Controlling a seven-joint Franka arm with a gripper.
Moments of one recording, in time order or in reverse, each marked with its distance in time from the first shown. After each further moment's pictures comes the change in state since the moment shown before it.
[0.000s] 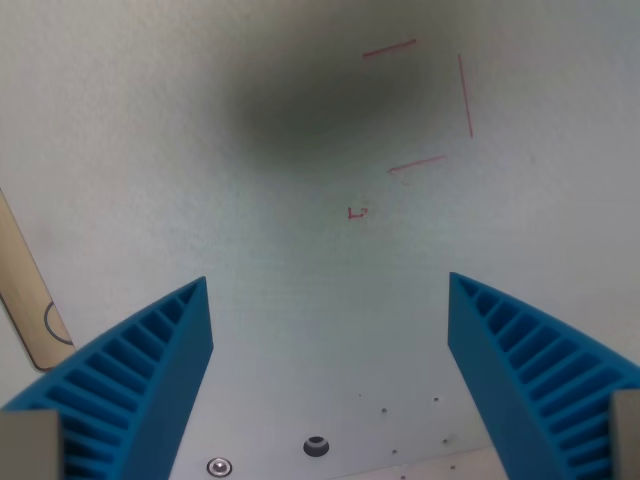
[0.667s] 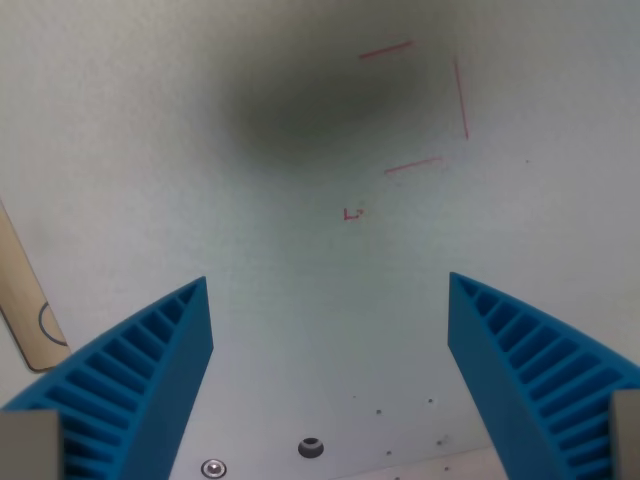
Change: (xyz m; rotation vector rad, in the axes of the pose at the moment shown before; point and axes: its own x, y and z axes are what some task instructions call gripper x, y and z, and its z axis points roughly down) arm 0.000 0.001 0.000 -0.009 0.002 -0.007
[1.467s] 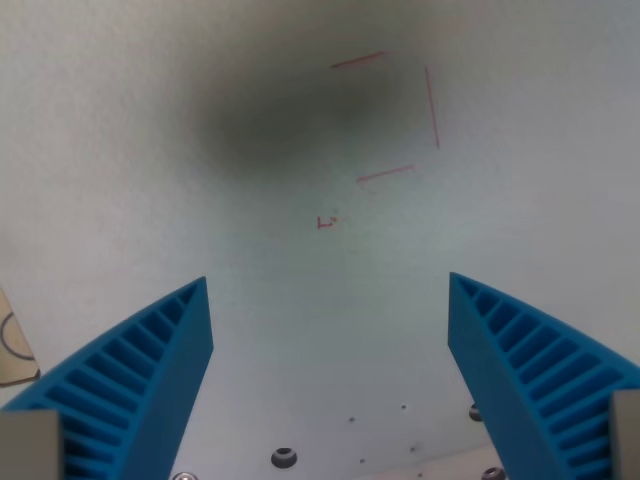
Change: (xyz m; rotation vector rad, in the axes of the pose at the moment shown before) arm 0.001 0.001 0.000 -0.062 0.016 -0.010
